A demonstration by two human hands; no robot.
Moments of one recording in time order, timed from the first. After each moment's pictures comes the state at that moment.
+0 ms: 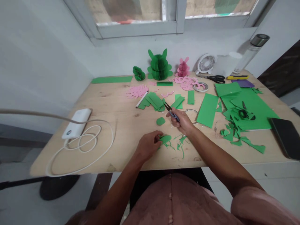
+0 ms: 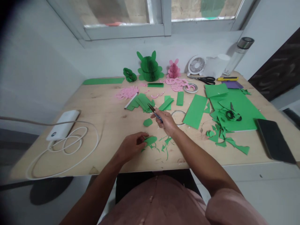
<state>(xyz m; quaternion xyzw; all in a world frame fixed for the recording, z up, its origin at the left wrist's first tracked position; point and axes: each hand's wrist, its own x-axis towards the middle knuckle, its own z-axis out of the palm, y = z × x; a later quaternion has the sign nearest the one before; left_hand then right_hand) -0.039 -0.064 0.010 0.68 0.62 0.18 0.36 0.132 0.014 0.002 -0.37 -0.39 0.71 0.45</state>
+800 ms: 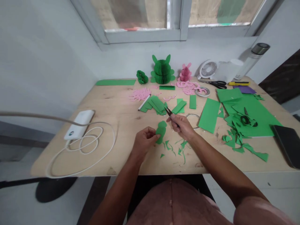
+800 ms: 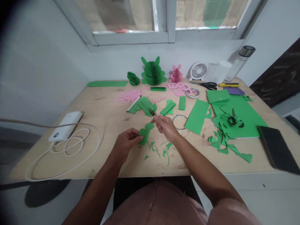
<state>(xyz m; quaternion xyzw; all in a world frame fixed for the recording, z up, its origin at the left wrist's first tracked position) -0.043 -0.057 0.014 0.41 0.58 0.45 0.54 0.128 0.009 0.005 -0.37 -0.43 0.69 0.45</state>
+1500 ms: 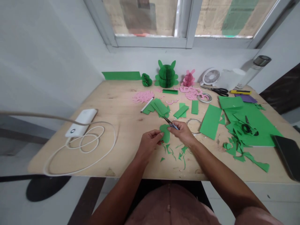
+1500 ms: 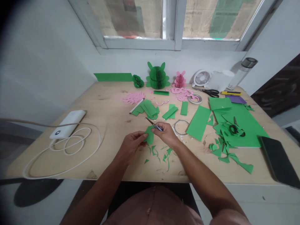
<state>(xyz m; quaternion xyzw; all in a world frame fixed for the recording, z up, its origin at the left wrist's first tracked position) -0.029 -0.047 0.011 0.35 0.56 0.48 0.58 0.123 0.001 0.014 -0.42 -0.56 0.60 0.39</state>
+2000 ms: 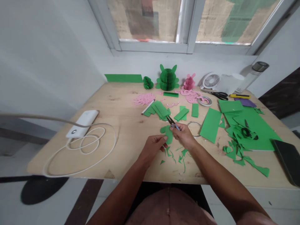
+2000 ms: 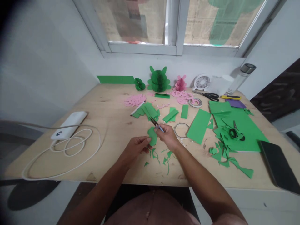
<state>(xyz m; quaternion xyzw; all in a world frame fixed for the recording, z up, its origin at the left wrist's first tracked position) -0.023 -0.052 0.018 0.41 0.55 0.41 0.60 0.123 0.008 -0.006 -0.39 -0.48 0.66 0.43</state>
